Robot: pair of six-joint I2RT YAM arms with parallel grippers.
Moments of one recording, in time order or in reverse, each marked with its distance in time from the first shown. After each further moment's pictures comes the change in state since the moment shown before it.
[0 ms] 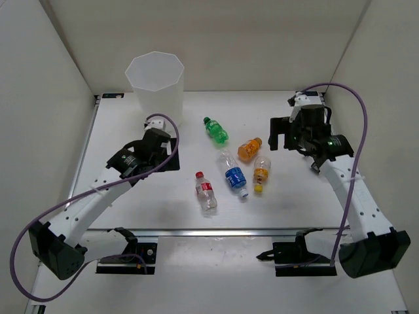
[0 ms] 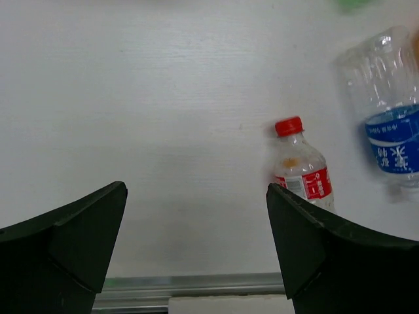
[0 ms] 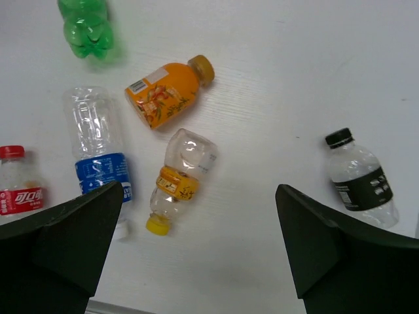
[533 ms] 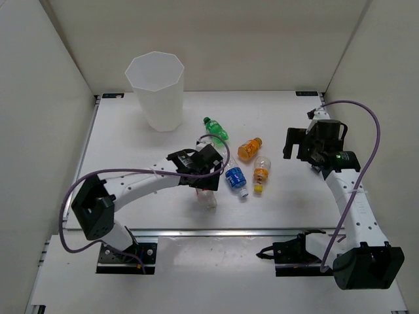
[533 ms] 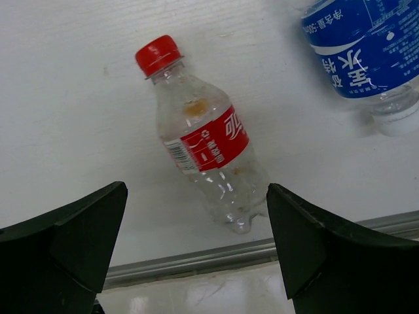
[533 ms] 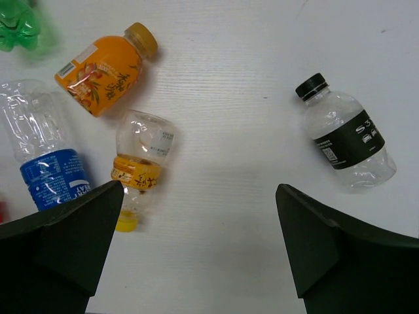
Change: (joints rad) left arm -0.326 0.409 0.086 0.029 0.056 -0.160; right arm -0.196 -0.143 -0.214 0.075 -0.040 0.011
